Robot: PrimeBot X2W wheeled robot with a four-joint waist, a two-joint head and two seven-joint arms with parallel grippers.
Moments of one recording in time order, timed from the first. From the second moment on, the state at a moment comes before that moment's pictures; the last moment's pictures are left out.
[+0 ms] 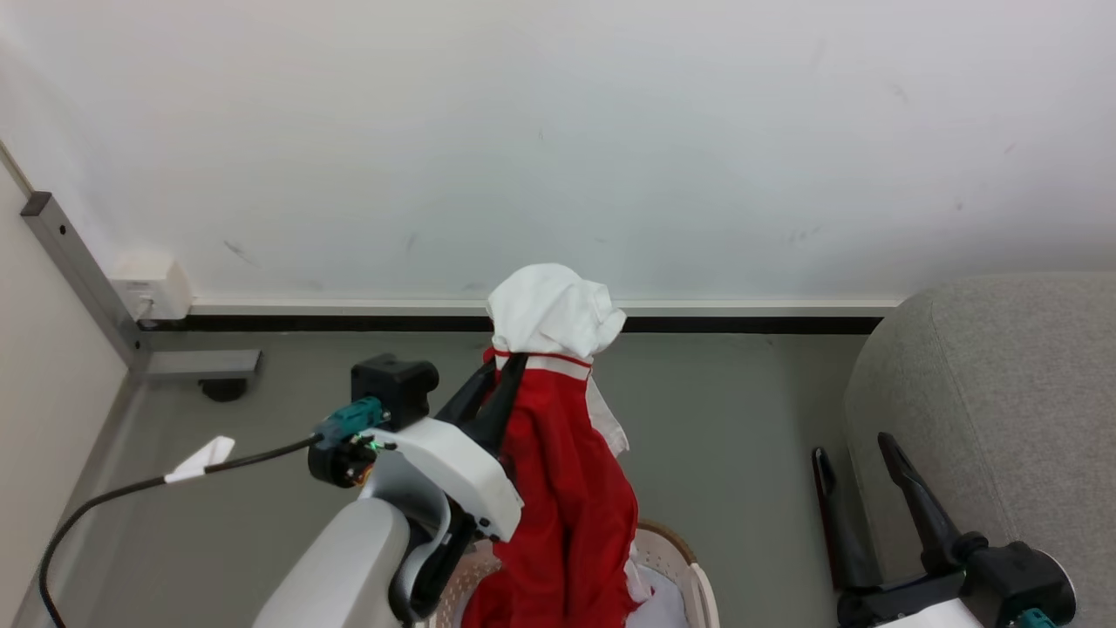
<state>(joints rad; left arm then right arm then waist) -0.50 0.13 -0.50 0.42 -0.50 -0.06 -0.09 -0.07 -0.05 0.16 0.14 0.24 0.13 -0.26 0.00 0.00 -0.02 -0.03</state>
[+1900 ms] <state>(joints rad) -0.41 0.16 -0.57 0.04 -0.55 0.02 0.09 -0.45 -0.05 0.60 0.51 0.40 0.13 -0.26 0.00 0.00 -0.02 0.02</state>
